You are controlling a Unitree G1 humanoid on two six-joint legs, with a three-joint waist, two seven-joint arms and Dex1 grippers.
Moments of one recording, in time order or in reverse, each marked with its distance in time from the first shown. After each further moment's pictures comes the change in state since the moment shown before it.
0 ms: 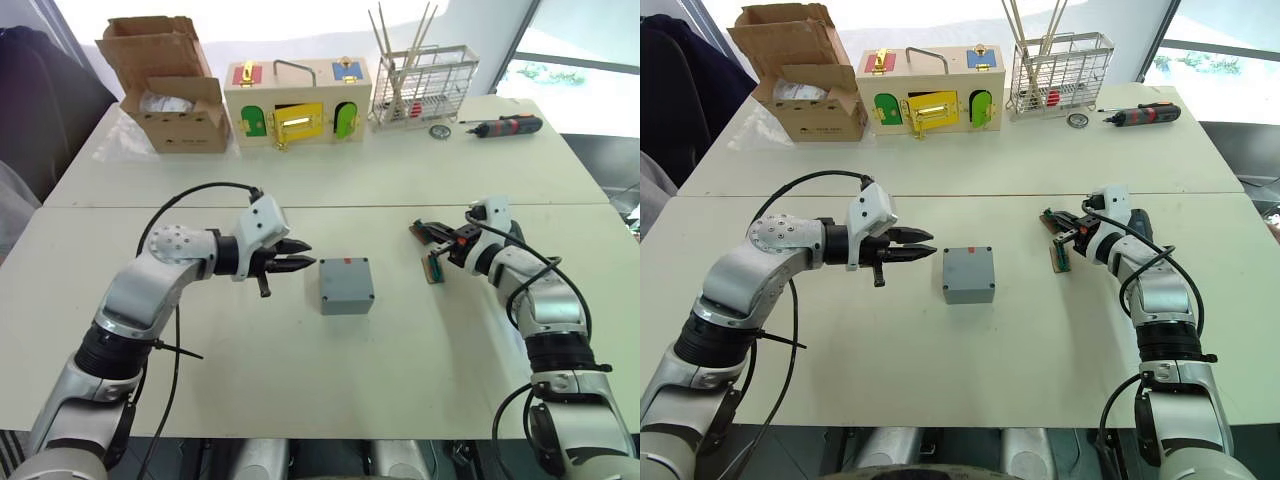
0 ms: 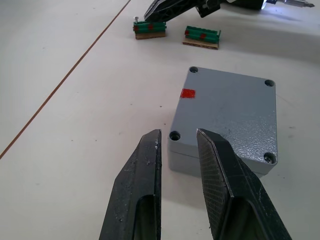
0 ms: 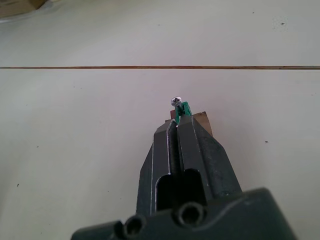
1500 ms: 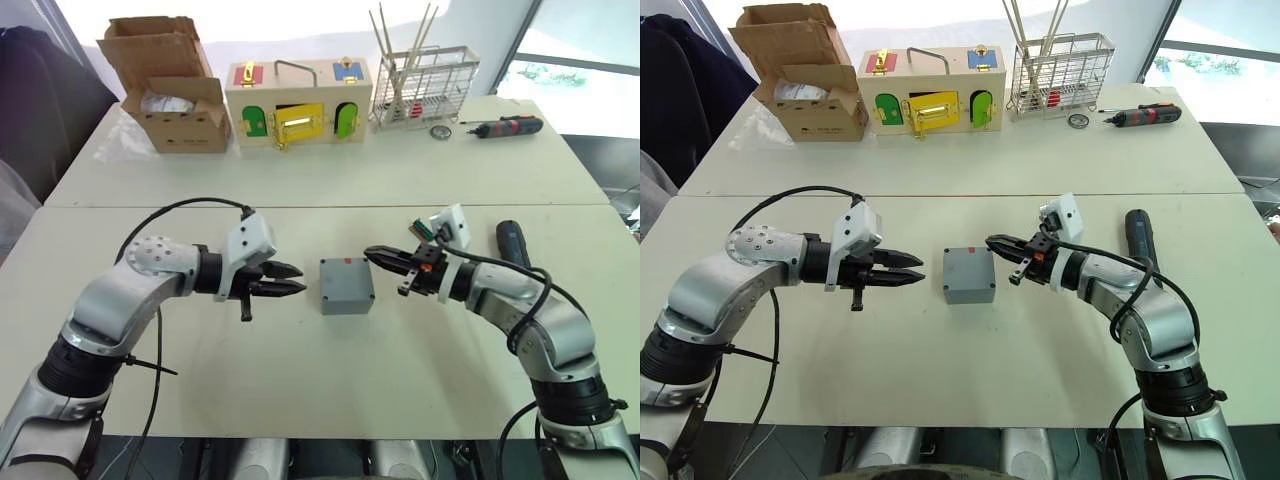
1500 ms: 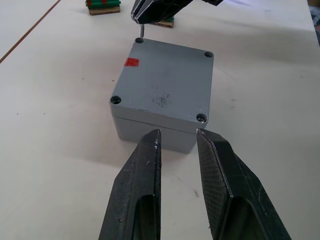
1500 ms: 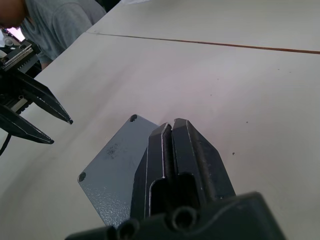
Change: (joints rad) left arm 0.074 0.129 0.007 -0.106 -0.133 0.070 -0.080; right arm 0.184 -0.015 0.108 -0.640 0.271 0.338 0.062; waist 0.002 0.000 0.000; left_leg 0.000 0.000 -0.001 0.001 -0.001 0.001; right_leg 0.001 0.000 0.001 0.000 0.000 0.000
